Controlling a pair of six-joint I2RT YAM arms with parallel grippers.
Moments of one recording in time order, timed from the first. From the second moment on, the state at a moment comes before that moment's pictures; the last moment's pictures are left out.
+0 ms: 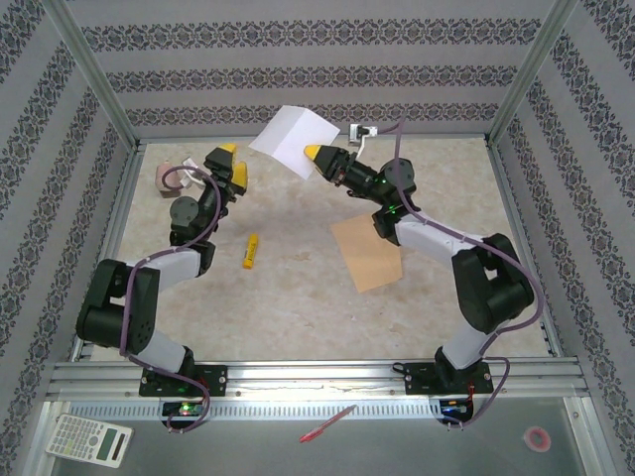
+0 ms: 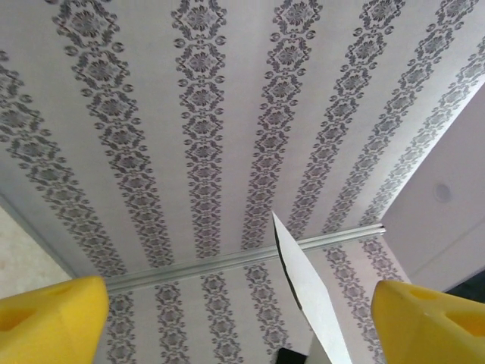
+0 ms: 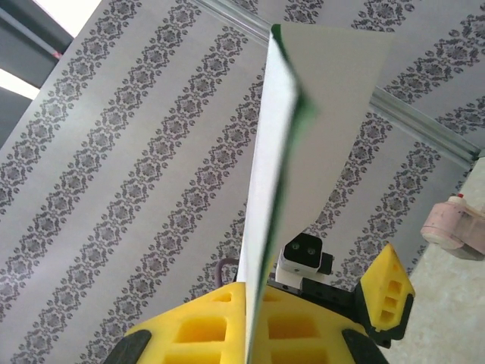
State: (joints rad) left arm -0.14 1.52 0.65 1.17 0.23 -1.57; right arm 0.44 1.67 1.07 0.97 -0.66 1.29
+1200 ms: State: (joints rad) left arm -0.15 1.36 1.12 -0.13 0.79 -0.63; right arm 0.46 1.57 1.28 -0.06 -0.91 0.68
